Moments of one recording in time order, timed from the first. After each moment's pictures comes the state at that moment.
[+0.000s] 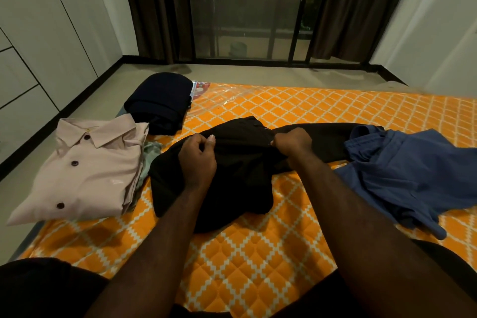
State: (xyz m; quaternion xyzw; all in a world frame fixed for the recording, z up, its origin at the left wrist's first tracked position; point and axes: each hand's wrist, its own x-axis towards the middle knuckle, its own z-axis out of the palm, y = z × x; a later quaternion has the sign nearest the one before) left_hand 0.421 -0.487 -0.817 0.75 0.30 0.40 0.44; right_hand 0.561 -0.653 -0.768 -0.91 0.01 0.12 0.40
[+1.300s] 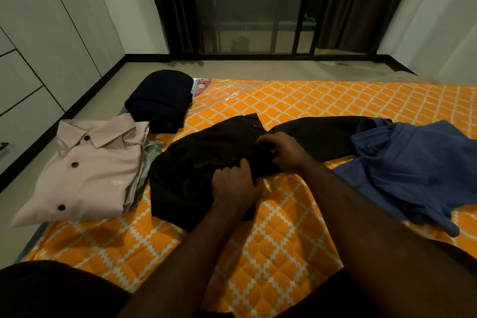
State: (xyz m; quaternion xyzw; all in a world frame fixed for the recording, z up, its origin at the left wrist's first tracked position) left_hand 0.420 -0.562 -0.833 0.97 0.23 0.05 0.03; right_hand 0.576 -0.669 -0.823 -0.88 -0.40 0.10 0.26
